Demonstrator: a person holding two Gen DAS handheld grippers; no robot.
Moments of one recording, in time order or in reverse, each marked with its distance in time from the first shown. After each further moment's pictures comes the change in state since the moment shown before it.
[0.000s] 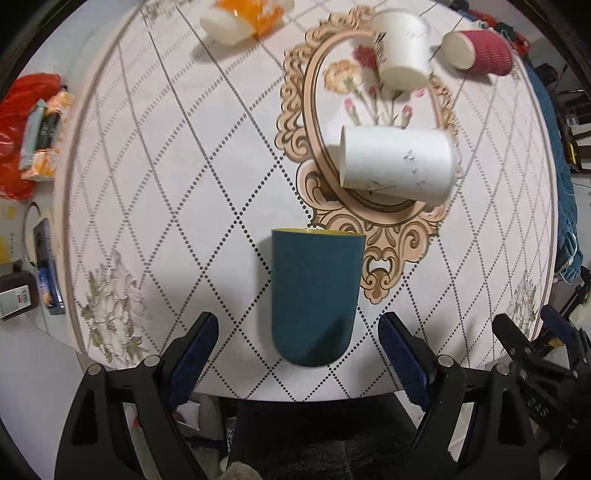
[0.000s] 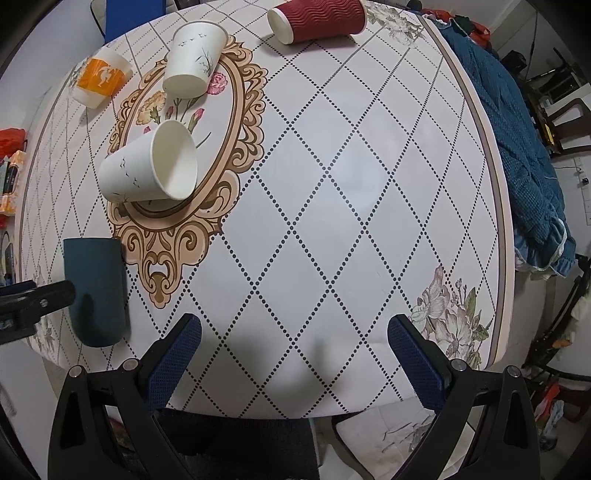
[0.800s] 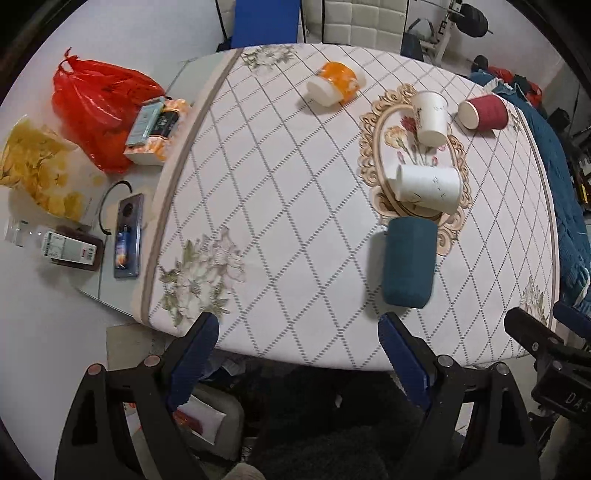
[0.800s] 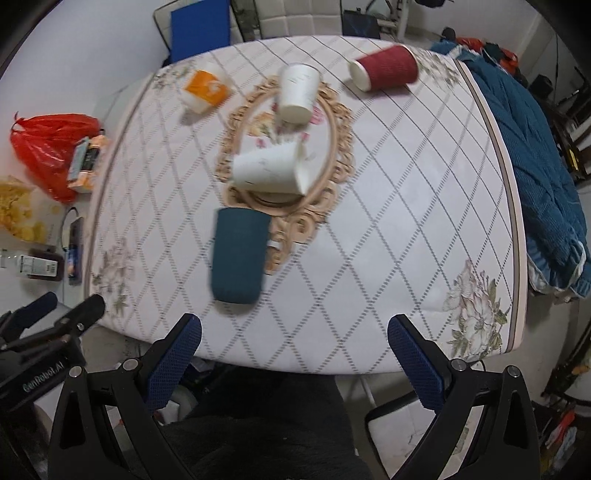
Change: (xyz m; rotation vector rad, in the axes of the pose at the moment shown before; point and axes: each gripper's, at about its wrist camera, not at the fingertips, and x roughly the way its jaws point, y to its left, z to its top) left arm -0.057 0.052 -0.090 -0.108 -0.268 0.120; right arm -0.100 0.070 -0.058 -0.085 -0.106 0.150
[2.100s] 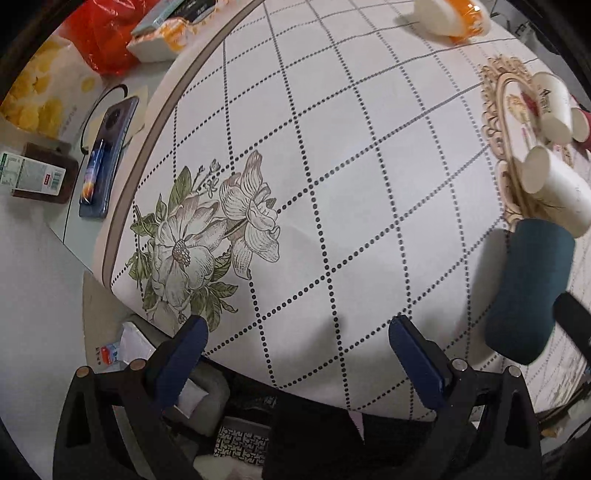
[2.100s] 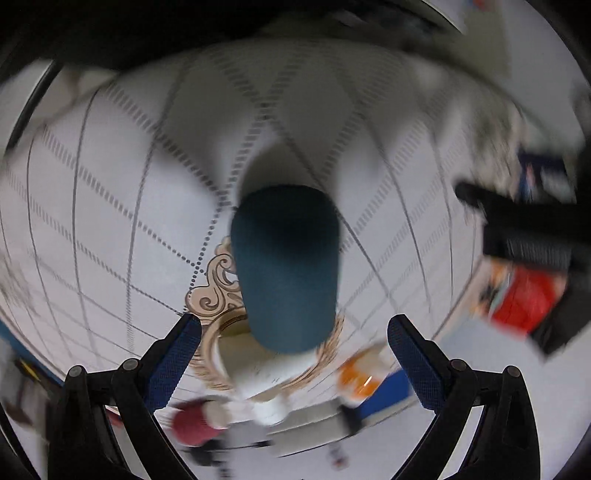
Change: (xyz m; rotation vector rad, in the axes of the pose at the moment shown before) left arm 0.155 0.052 -0.002 -0.217 0.214 0.060; right arm 0.156 0.060 -0.109 -2.932 -0.158 -0.774
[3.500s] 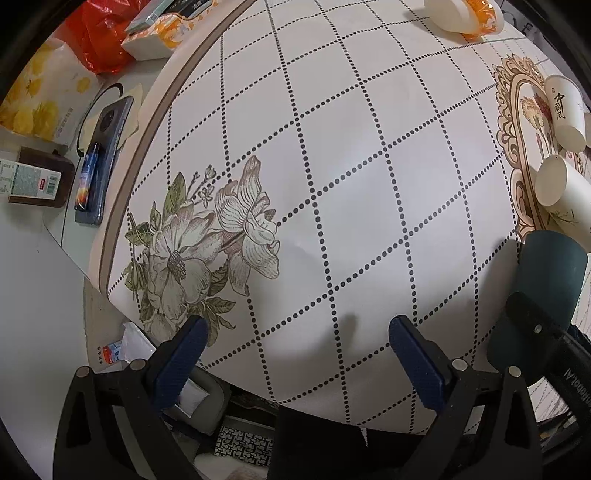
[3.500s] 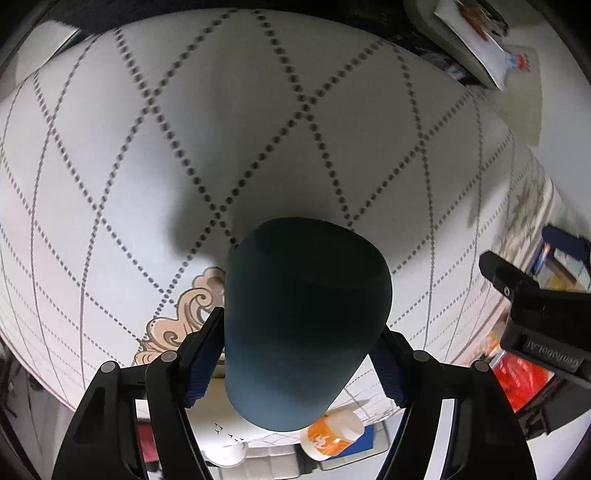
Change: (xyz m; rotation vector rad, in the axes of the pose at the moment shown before) left arm 0.010 -0.002 0.021 0.000 0.014 0.017; right arm 0.065 -0.009 0.010 -0.113 -0.102 -0.034
